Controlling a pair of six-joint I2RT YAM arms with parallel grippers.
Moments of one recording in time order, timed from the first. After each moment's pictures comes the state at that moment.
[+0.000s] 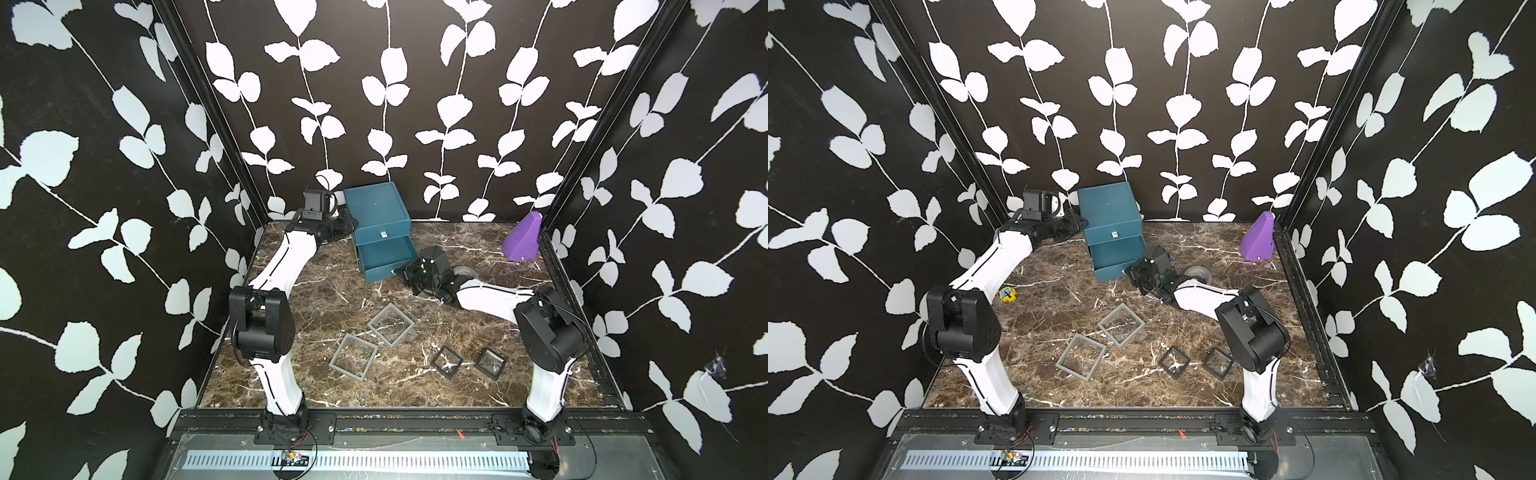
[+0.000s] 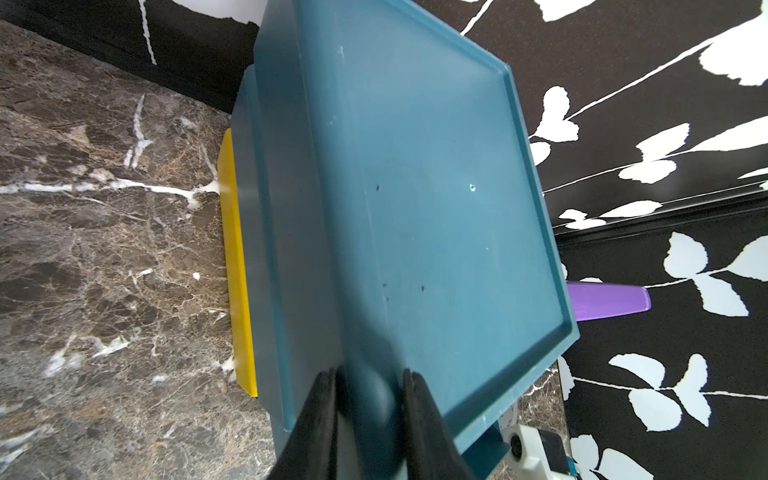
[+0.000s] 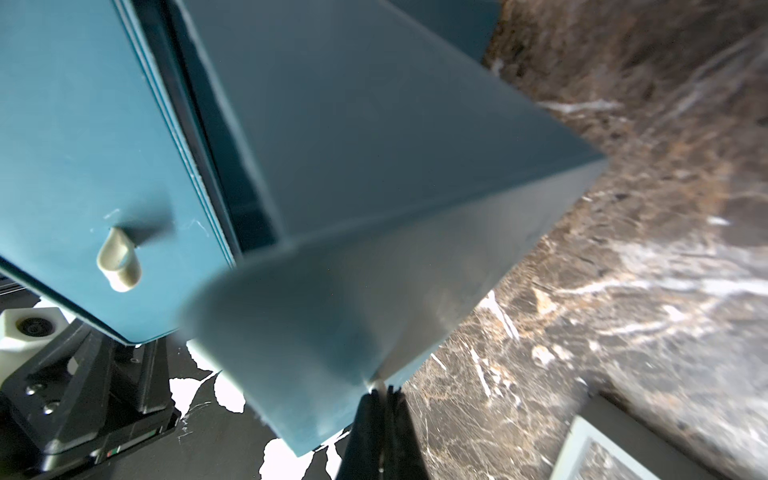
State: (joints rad) left arm -0.19 1.84 1.67 -0.47 0.36 -0.57; right arm 0.65 1.88 1.19 0.17 -0.21 1.55
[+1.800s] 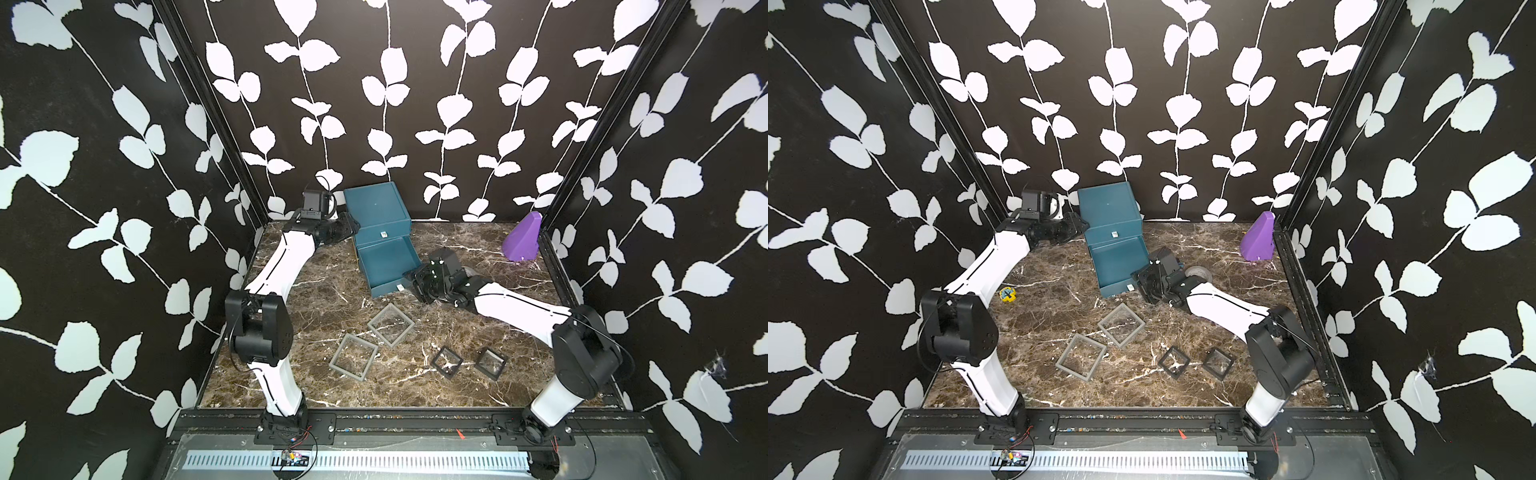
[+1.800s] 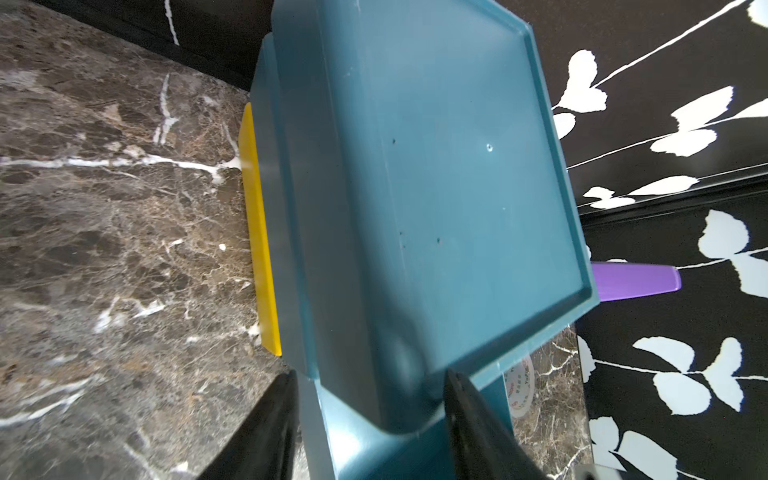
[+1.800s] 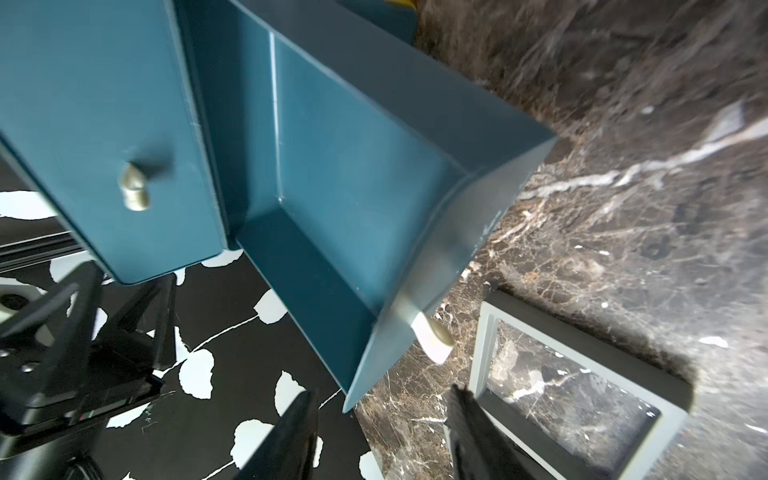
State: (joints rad) left arm -0.19 1.80 1.67 -0.59 0.32 -0.52; right arm 0.68 1.64 1.16 -0.16 -0.15 1.48
